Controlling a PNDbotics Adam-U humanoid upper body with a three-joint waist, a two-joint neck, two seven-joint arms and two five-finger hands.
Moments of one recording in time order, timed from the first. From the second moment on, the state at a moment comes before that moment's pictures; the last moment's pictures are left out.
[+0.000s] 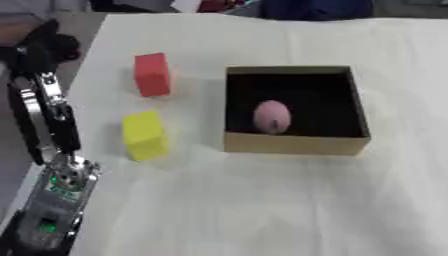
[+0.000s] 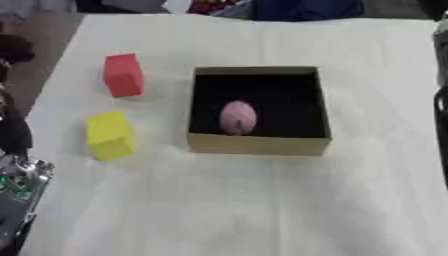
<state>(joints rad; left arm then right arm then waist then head) -0.21 0.35 -0.03 -1.98 -0.37 -0.19 0.71 -0.97 -0.30 -0.01 -1.49 -0.17 -0.31 0.39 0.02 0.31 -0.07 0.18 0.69</state>
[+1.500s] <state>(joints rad) -0.16 1.03 -0.13 -1.98 -0.57 0.19 0.06 -0.91 -0.31 -0.04 -1.55 -0.31 -0.25 0.37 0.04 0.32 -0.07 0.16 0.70</state>
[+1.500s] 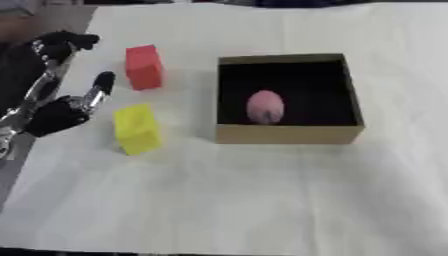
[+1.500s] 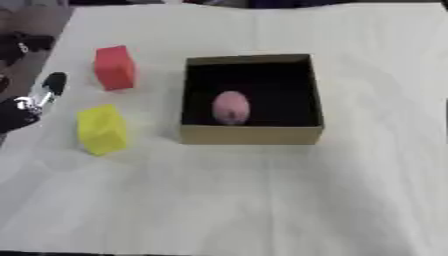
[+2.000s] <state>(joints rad) -0.28 1.12 -0.19 -1.99 -0.56 0.19 -0.34 -0.91 -0.31 -0.04 -1.55 -0.29 -0.25 0.37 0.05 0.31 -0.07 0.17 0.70</state>
